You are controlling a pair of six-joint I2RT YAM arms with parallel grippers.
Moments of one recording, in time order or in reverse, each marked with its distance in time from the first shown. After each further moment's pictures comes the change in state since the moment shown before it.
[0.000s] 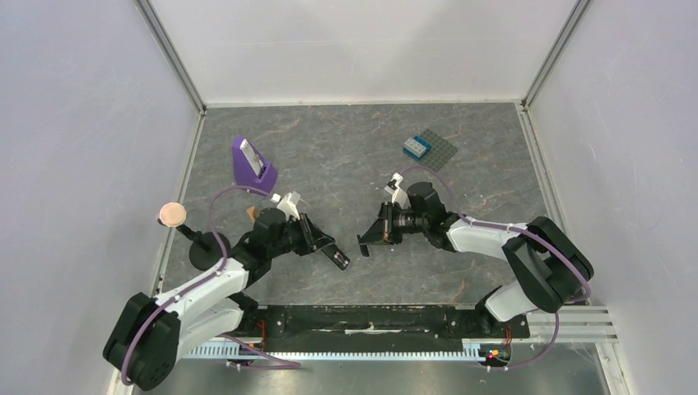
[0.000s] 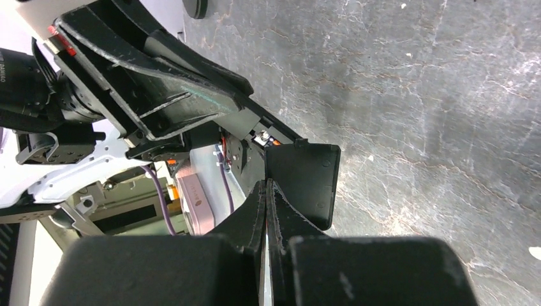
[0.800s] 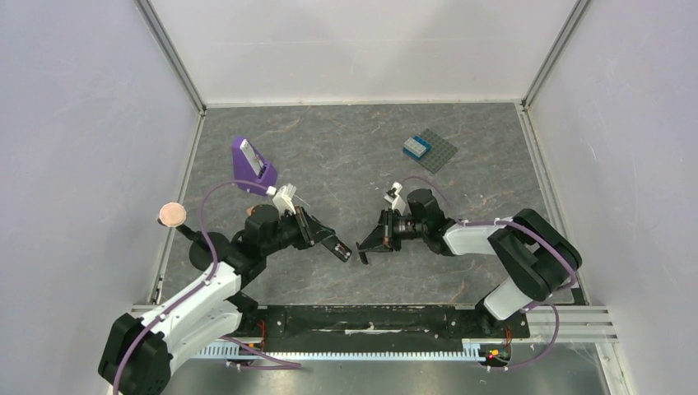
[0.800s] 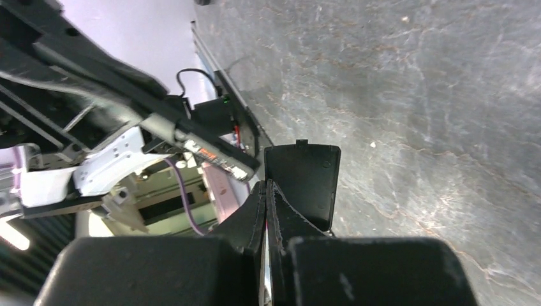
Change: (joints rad) left arm 0.000 -0.106 0.072 -0.054 0.021 0.002; right arm 0.000 0.070 -0.049 0.095 -0.055 0.084
